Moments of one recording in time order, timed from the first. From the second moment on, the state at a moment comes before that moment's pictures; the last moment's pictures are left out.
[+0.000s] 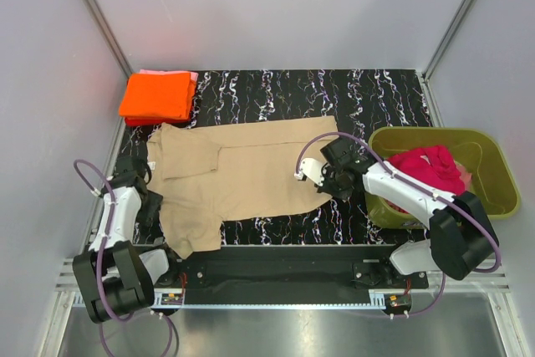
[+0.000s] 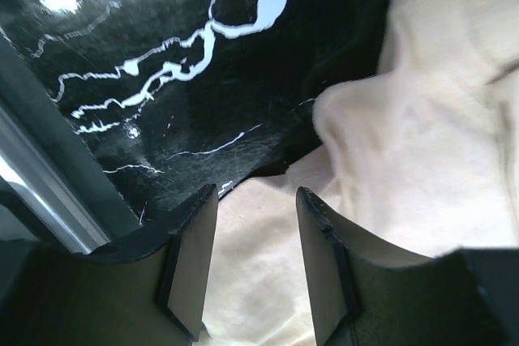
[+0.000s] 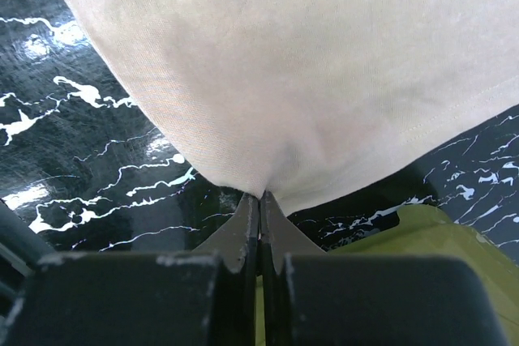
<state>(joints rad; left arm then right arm) 0.32 1.06 0.62 -0.85 -0.23 -0.91 0.59 1.38 0.86 -0.68 -0.04 -0.70</state>
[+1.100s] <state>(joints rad) 0.24 1.13 0.54 -0.74 -0.22 -0.95 0.62 1.24 0.84 -0.69 -0.03 -0.71</state>
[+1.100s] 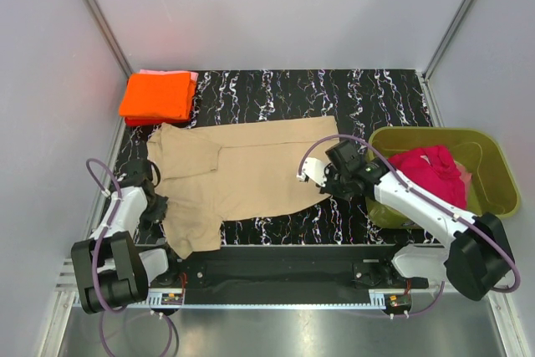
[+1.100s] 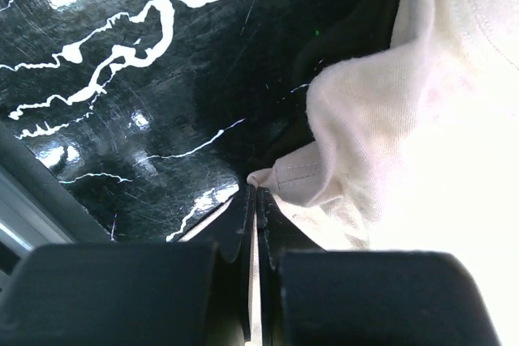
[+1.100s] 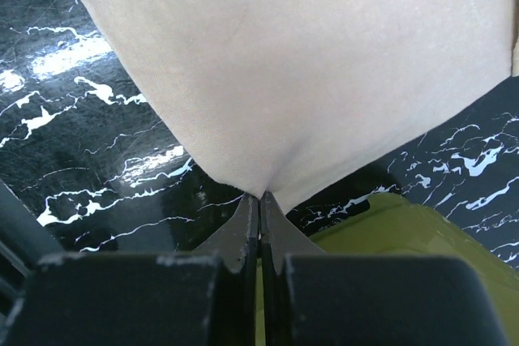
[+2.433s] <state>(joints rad) 0.23 1.04 0.84 -0.96 -0.37 -0.92 0.71 1.29 0.91 -0.90 -0.04 -0.64</state>
